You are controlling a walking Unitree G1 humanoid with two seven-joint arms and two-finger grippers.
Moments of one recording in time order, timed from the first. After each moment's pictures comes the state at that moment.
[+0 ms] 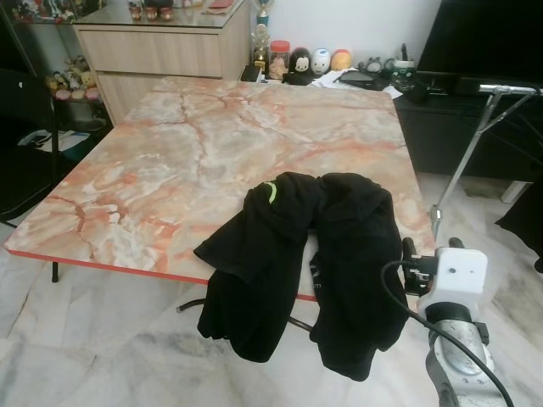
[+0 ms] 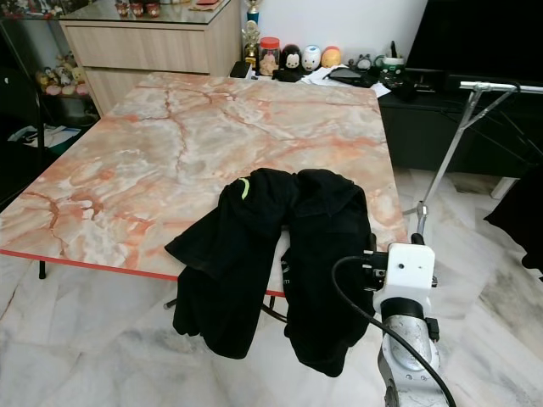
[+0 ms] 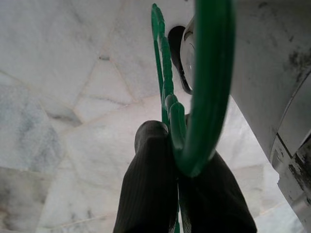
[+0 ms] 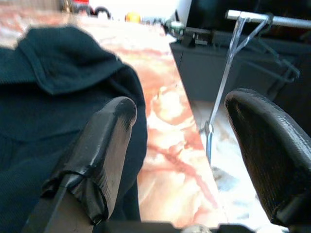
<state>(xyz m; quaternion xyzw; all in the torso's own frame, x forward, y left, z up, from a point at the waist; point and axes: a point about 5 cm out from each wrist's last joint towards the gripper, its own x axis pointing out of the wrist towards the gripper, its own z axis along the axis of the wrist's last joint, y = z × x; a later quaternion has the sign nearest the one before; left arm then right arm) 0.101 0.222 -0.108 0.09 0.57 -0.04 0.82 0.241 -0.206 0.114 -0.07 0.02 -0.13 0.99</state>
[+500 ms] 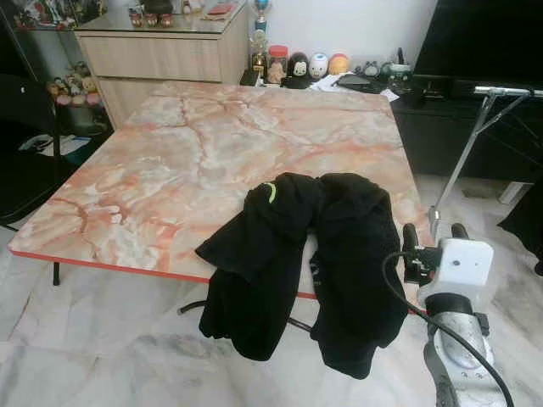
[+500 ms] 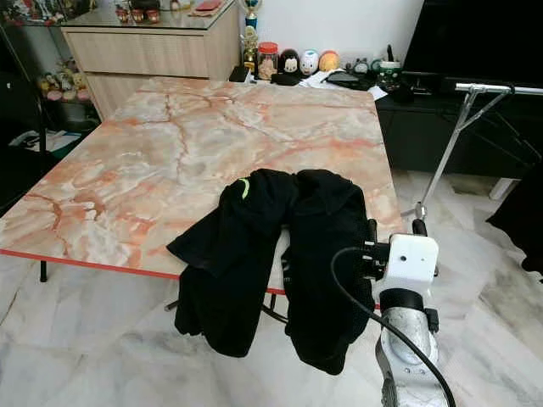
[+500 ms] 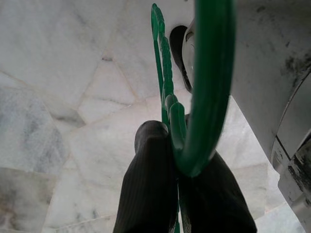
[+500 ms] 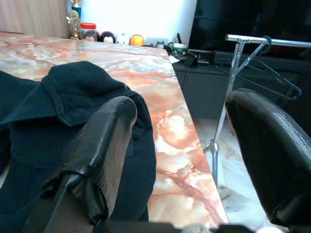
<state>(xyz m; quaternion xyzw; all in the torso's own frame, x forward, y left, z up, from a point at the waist) 0.105 0.221 -0.107 0.09 0.57 -0.04 0.81 0.248 -0.201 0.125 -0.07 -0.02 -0.12 0.99</state>
